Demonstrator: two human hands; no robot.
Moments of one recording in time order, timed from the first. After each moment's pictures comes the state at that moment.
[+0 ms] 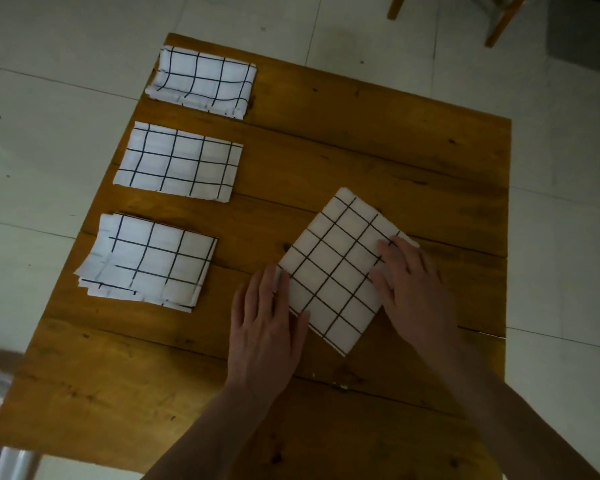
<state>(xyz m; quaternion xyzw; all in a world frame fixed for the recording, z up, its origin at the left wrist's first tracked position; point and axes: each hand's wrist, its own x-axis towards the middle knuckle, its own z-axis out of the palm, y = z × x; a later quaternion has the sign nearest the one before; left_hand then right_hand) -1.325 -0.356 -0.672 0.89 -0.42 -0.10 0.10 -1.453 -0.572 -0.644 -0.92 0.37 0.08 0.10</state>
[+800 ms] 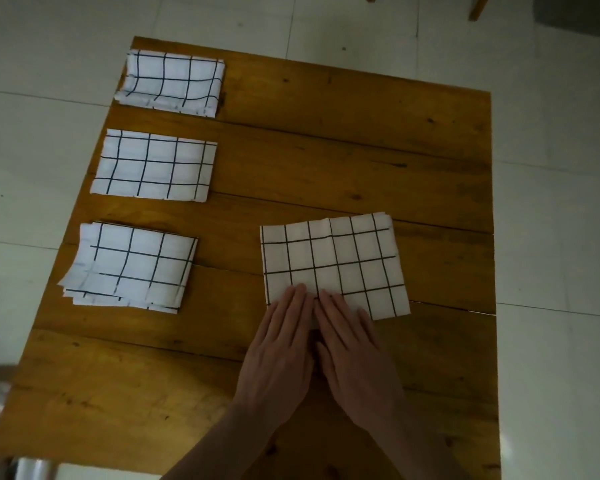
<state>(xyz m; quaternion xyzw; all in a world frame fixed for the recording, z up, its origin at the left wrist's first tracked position) -1.365 -0.346 -0.683 0.81 -0.57 -0.12 0.10 -1.492 -0.456 -0.672 -0.96 0.25 0.09 0.11</state>
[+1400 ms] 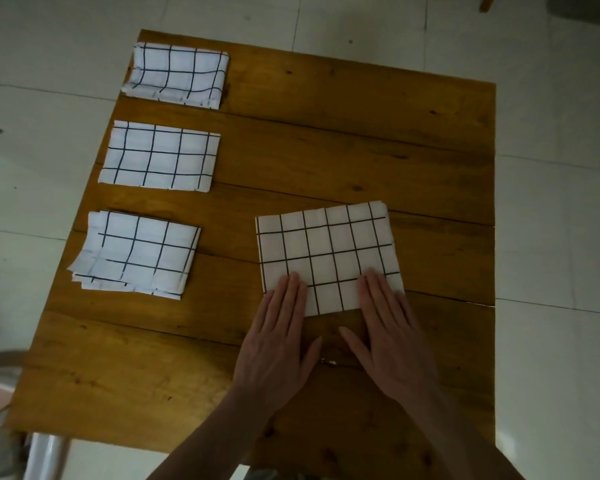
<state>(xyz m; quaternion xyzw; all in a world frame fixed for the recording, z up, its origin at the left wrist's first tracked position) -1.366 -0.345 -0.679 0.82 -0.55 -0.15 0.04 -1.527 -0.499 -0.673 -0.94 0.30 0.13 0.10</state>
